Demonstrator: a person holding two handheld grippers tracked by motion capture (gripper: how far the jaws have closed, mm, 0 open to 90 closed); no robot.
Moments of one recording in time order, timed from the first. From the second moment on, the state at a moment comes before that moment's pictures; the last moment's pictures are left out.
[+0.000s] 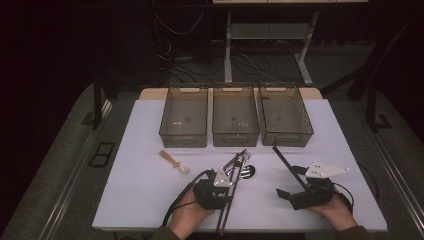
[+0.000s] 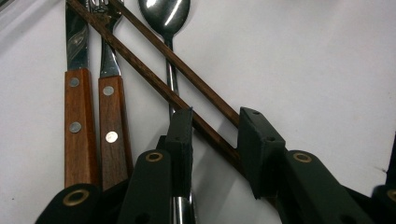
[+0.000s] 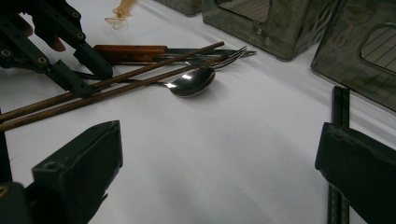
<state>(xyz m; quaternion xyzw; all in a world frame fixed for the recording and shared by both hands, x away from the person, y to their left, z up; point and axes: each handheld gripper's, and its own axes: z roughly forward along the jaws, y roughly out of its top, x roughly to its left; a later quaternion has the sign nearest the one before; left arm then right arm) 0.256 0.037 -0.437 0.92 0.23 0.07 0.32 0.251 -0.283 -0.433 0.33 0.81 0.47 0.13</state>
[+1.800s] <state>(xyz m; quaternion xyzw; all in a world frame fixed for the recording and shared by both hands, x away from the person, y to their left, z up) 0.245 0.066 -0.431 0.90 0.26 0.04 0.34 0.250 -0.283 -0.433 0.33 0.81 0.47 0.13</state>
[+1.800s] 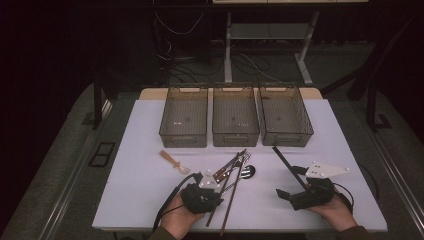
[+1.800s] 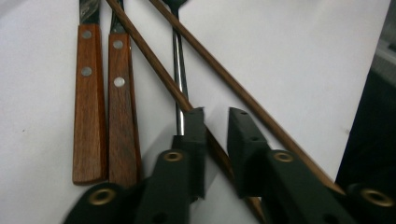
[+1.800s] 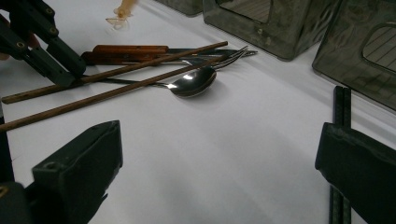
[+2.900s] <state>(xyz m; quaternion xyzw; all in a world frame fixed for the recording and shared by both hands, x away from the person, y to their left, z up) 0.286 0.034 -0.442 0.89 0.30 0.08 0.34 0.250 -0.283 -0.433 0.33 0.81 0.47 0.13</state>
